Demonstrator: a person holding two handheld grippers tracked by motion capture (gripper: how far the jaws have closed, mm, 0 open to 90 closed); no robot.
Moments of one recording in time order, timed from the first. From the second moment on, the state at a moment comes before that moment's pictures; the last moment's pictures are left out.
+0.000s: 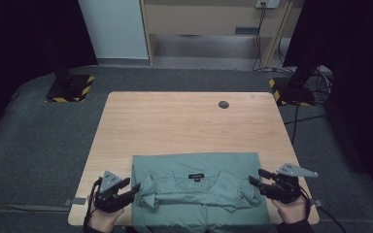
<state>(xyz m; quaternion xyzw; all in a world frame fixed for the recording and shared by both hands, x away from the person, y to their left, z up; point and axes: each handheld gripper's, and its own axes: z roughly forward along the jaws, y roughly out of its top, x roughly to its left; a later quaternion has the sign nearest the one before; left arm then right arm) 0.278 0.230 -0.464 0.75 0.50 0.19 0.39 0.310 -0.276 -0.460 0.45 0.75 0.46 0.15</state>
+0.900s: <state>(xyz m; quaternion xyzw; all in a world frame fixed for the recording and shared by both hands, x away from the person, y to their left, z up) 0.397 0.212 -0.519 0.79 0.51 0.20 0.28 0.418 -0.244 -0.529 0.52 0.77 0.32 0.21</state>
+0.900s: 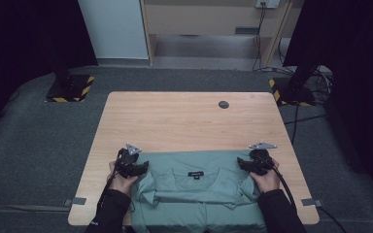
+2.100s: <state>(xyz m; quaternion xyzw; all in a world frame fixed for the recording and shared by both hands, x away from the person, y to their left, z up) 0.468 0.228 -0.522 0.77 0.54 0.19 0.29 0.477 -0.247 -0.534 0.55 0.73 0.34 0.23</state>
